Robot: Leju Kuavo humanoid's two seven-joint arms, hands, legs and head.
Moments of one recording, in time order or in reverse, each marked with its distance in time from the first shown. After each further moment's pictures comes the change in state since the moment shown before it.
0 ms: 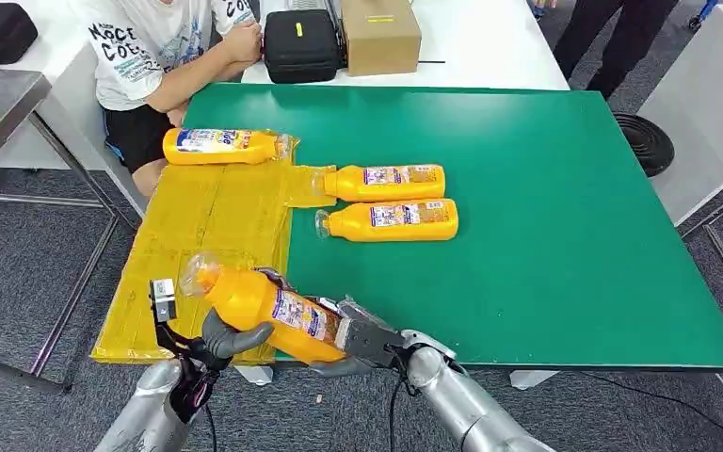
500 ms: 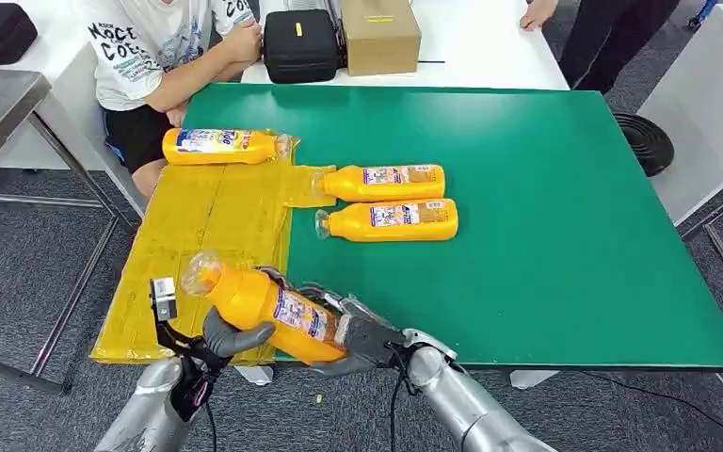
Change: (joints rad) left arm -0.005 0.000 -0.002 -0.005 -0.020 0.015 -0.005; right arm -0.002 0.001 -0.005 0.006 -0.023 -0.042 0.025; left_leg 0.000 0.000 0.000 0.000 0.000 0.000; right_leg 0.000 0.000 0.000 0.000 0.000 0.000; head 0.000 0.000
